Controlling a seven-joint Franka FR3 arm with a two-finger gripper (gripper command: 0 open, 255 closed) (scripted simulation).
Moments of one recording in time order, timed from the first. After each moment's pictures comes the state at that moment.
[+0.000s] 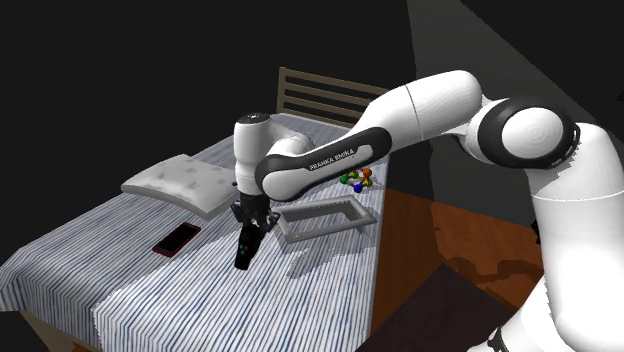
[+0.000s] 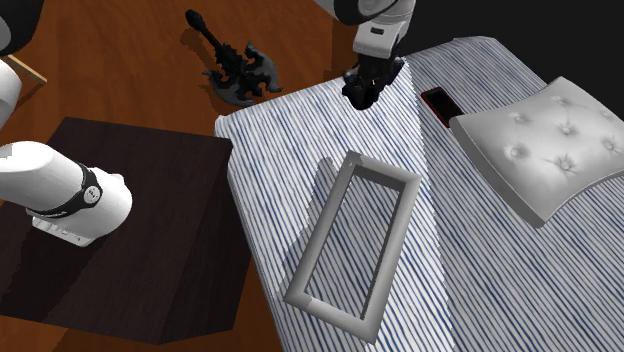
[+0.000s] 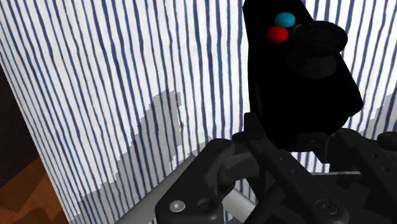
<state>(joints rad) 0.10 0.61 0.50 -1.61 -0.39 2.11 1.74</state>
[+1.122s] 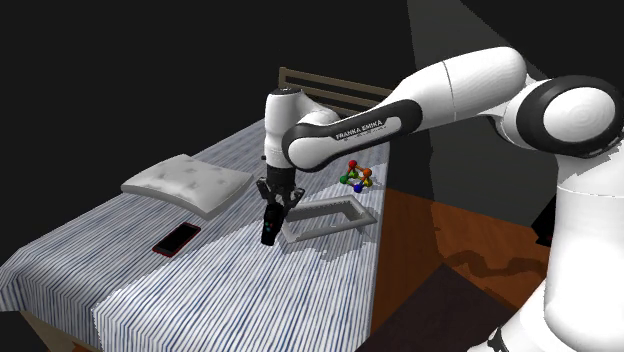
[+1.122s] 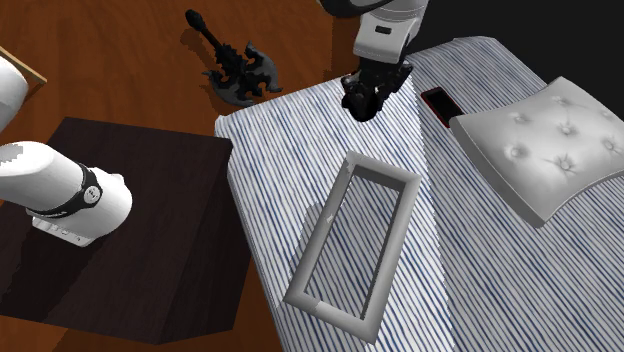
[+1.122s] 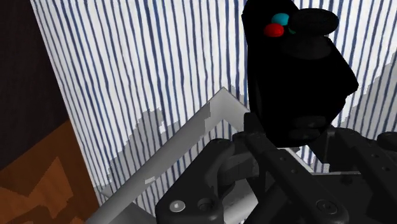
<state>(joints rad) -0.04 0.43 0.52 -1.73 -0.31 2.09 1.60</state>
